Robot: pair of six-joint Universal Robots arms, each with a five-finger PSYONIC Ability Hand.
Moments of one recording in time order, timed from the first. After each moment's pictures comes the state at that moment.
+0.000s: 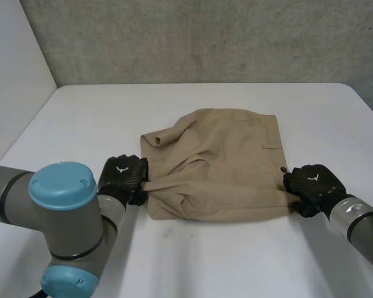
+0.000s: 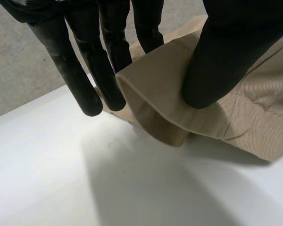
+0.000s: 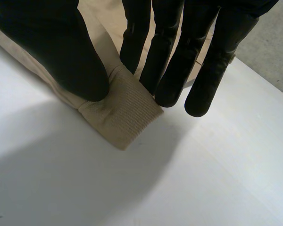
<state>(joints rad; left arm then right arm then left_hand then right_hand) 4.13 -2.05 -1.72 3.48 -1.75 3.26 1.66 -1.19 1.92 -0.28 1.19 2.60 0.98 1.00 1.00 1.00 0.80 0.88 1.16 1.16 1.17 0.92</state>
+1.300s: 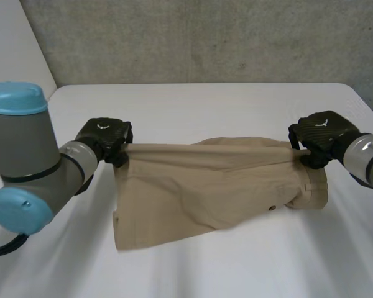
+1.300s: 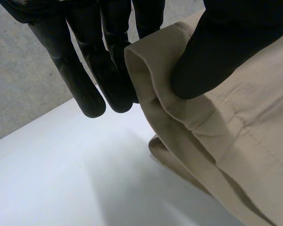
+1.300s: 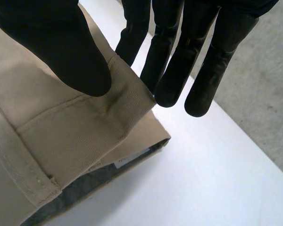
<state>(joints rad) 4.32 -2.01 -1.41 3.08 -1.52 3.36 1.72 -1.26 1.47 0.19 1.23 2.54 1.09 1.20 1.19 1.19 1.00 0.90 1.17 1.18 1.19 0.97</state>
